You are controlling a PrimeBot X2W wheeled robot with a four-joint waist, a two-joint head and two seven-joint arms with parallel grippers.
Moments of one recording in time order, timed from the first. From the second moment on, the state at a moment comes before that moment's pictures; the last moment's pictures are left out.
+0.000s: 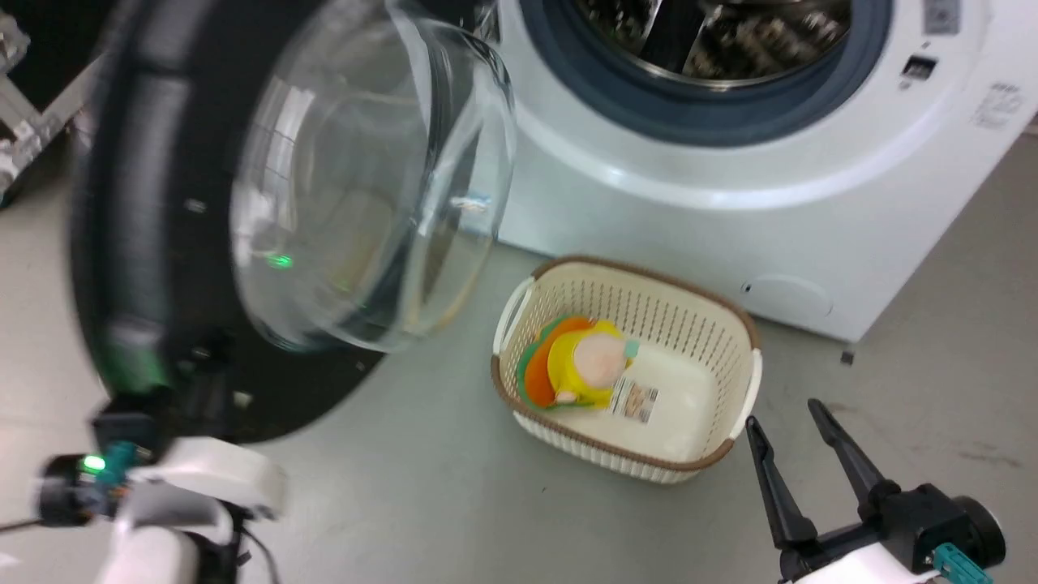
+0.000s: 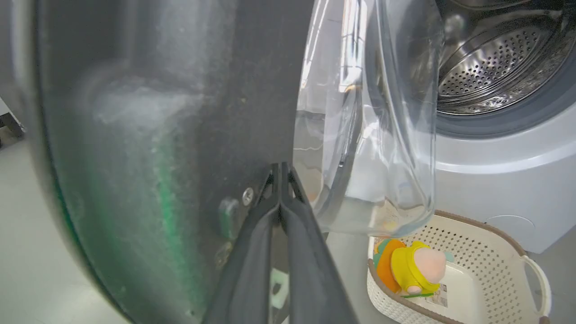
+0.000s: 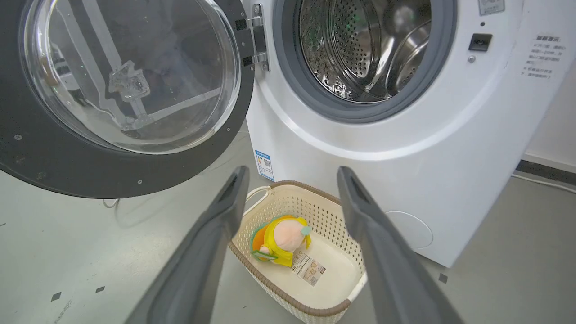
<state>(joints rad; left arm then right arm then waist) -0.15 0.27 -0.07 0.11 -0.28 0.10 -0.11 0.04 -0.05 0.05 0.05 0.04 0.13 -0.26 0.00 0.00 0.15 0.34</state>
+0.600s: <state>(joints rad) -0.42 0.46 0.15 0.42 -0.43 0.07 -0.10 -0.01 -0.13 0.04 -0.02 0.03 0.13 -0.20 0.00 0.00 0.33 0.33</state>
